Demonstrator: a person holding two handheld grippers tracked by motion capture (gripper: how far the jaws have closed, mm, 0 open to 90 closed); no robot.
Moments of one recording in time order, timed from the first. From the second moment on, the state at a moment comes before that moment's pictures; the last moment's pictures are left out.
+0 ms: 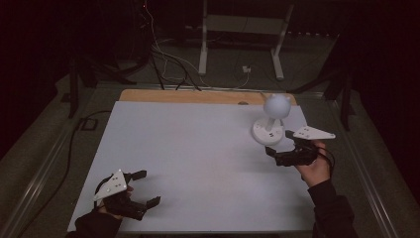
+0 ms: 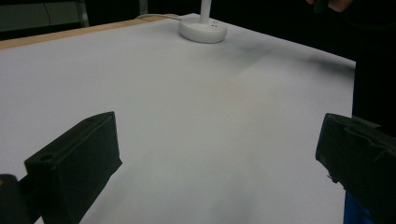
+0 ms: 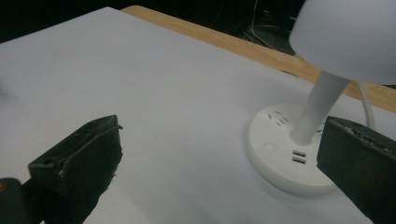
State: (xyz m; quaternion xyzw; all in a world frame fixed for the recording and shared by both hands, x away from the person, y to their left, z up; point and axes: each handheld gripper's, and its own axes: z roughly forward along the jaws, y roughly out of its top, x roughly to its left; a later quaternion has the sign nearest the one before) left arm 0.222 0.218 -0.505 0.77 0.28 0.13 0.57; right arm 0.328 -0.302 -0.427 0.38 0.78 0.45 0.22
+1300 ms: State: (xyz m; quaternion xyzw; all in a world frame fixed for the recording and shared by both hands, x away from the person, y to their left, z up) left arm 0.222 0.218 -0.505 0.77 0.27 0.12 0.57; right arm 0.402 -0.334 -0.467 0.49 0.72 0.41 0.25
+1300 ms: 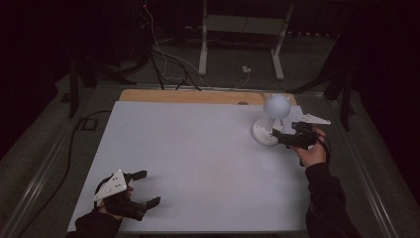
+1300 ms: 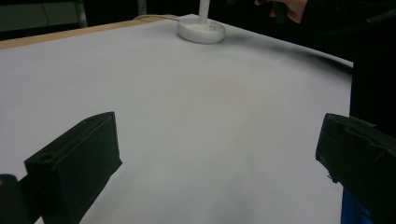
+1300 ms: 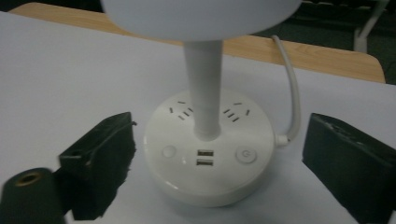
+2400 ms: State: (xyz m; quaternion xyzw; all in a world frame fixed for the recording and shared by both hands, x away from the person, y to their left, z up) left arm 0.222 0.217 -0.505 0.77 0.28 0.12 0.57; right arm 0.422 -0.330 -0.490 0.53 0.71 0.36 0.31
